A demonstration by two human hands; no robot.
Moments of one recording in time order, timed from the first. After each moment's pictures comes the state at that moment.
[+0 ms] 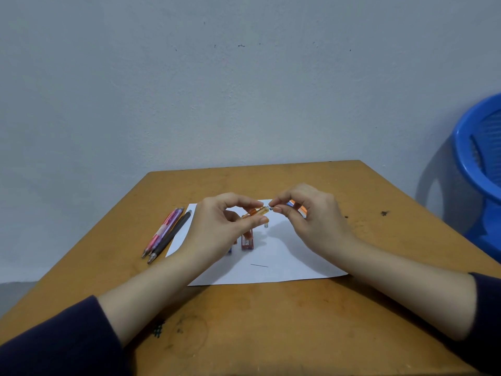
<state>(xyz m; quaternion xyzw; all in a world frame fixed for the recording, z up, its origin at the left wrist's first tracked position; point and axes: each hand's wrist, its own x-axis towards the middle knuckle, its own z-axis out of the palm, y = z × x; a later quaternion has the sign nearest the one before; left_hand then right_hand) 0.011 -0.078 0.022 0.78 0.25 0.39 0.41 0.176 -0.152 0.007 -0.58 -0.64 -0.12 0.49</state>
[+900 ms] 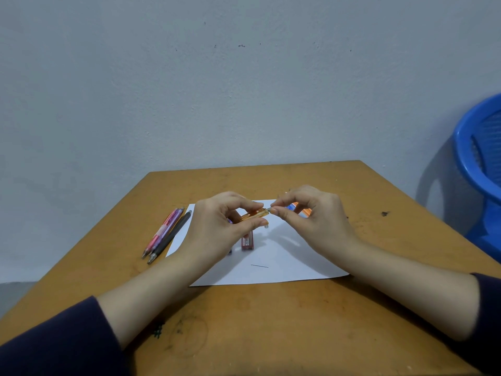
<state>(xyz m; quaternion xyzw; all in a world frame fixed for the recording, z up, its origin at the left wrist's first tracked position) 0.011 -0.066 0.013 0.83 0.17 0.44 0.30 0.180 -0.152 0.005 -0.57 -0.62 -0.08 0.53</state>
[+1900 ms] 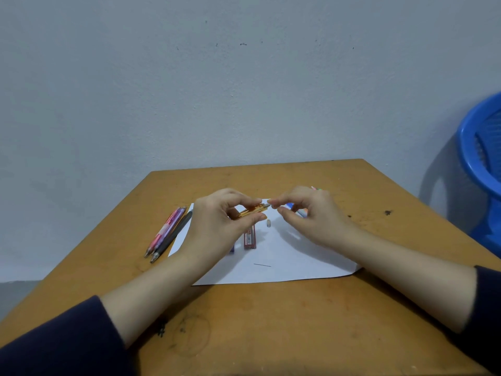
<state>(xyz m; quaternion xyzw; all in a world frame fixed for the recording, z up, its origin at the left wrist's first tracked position) 0.013 -0.064 0.011 0.82 0.20 0.47 0.28 0.194 -0.143 0.005 -0.61 -0.67 0.01 0.43</state>
